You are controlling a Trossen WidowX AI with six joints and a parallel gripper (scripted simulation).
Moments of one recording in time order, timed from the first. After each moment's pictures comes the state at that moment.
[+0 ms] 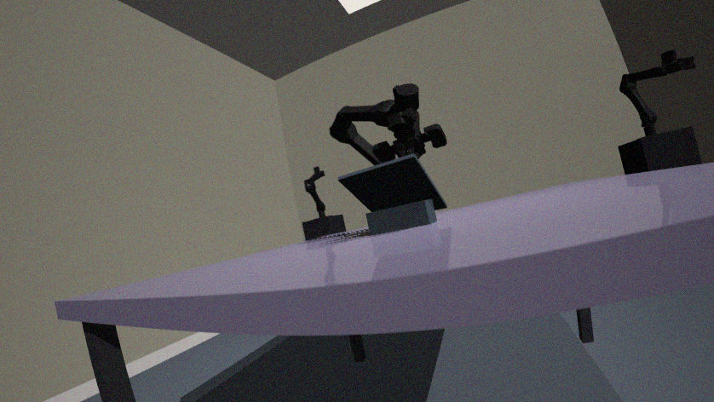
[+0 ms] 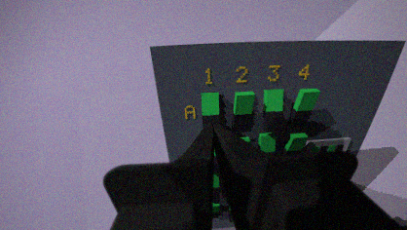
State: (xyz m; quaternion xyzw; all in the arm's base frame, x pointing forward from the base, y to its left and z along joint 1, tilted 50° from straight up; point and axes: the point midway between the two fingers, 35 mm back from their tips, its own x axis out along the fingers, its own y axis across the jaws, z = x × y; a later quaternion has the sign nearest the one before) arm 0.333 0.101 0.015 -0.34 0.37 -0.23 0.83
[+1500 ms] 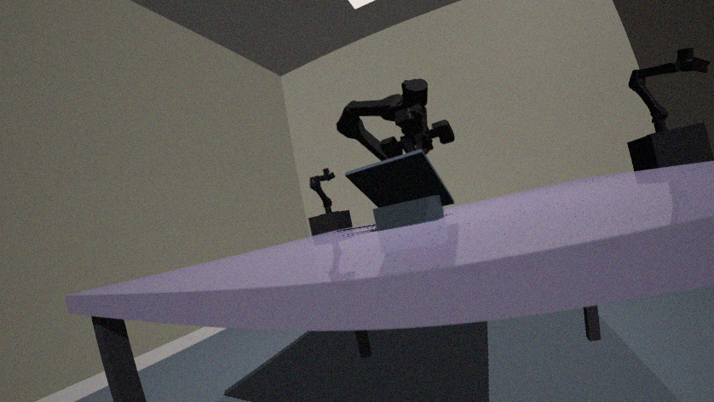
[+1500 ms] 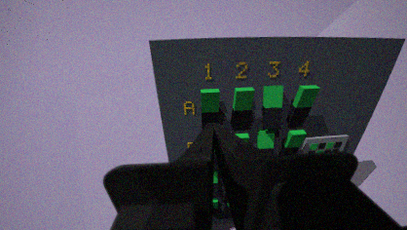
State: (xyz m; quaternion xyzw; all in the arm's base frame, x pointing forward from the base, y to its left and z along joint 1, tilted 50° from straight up) arm 0.331 0.101 0.015 -0.35 0.38 -0.23 0.83
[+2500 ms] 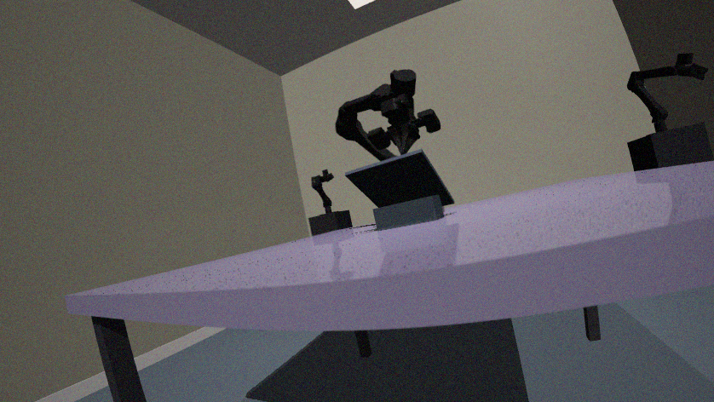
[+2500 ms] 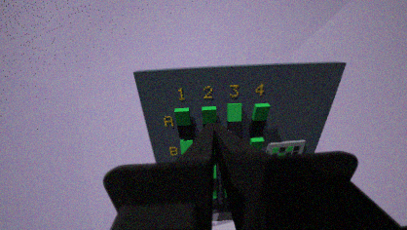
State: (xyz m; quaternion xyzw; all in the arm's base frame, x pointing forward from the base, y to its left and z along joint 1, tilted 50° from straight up) arm 0.333 0.109 0.056 -0.34 0.39 -0.24 0.82
